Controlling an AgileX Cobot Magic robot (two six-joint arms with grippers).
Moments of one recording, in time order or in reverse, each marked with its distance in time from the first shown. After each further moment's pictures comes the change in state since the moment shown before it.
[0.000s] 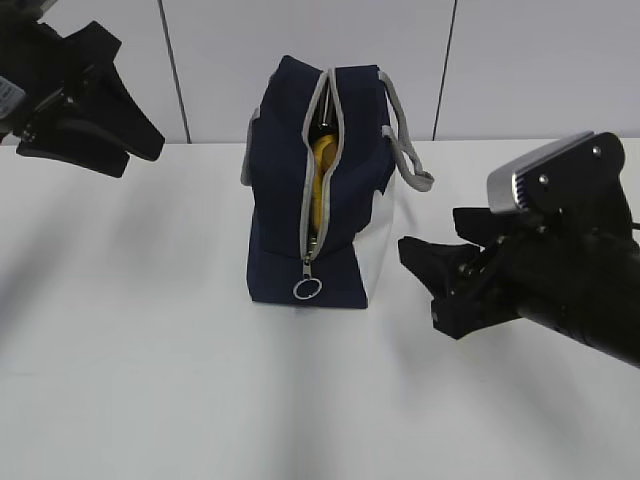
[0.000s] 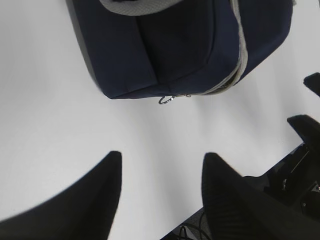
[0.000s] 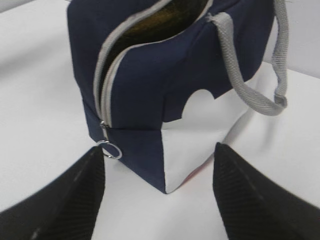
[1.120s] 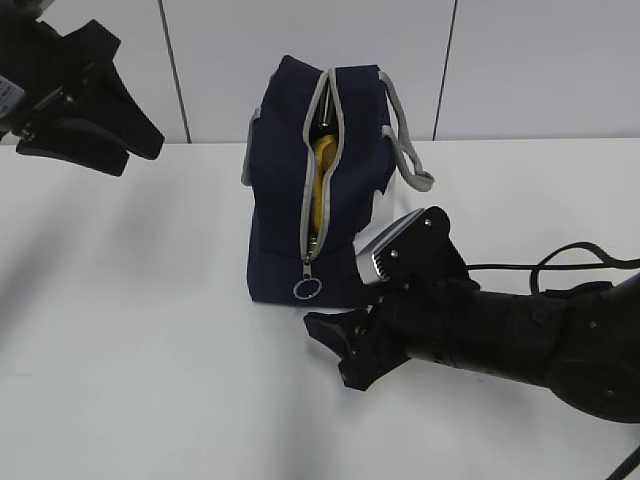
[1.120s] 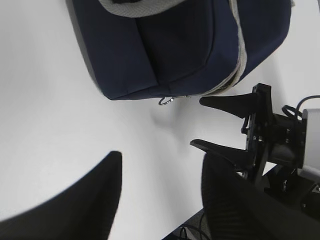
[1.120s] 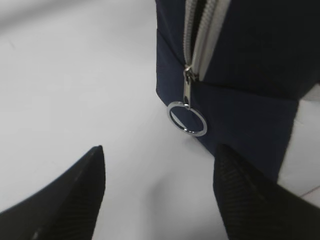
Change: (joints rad) left arm 0.000 -0.003 0.000 -0.001 -0.002 0.000; right arm 0.002 0.478 -0.166 -0.405 -0.235 0.219
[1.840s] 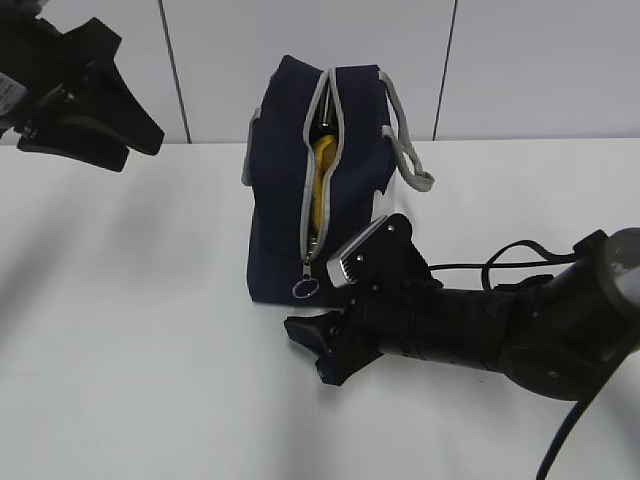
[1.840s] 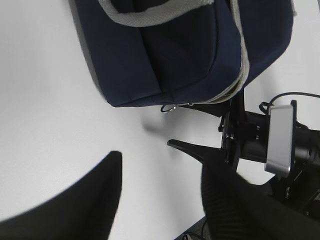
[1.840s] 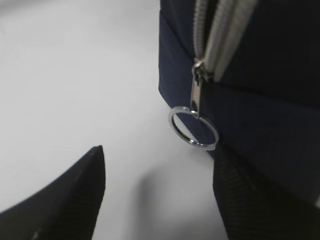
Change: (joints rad) left arm 0.000 0.000 0.000 0.001 -0.023 0.000; right arm 0.000 0.146 -0.126 -0.060 -0.004 0.016
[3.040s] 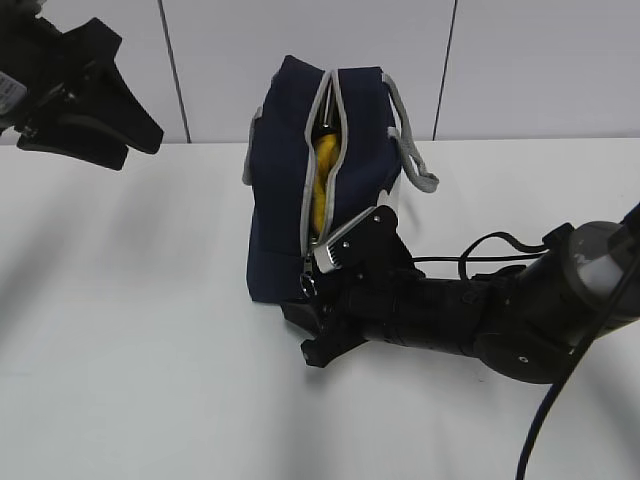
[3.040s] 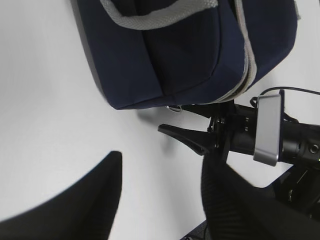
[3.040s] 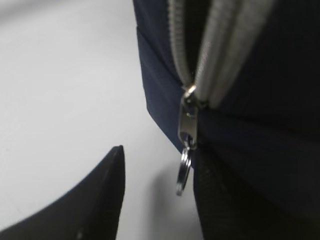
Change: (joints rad) left arm 0.000 0.000 0.000 0.004 -0.011 0.000; right arm 0.000 0.066 -0.090 -0.007 0.005 0.045
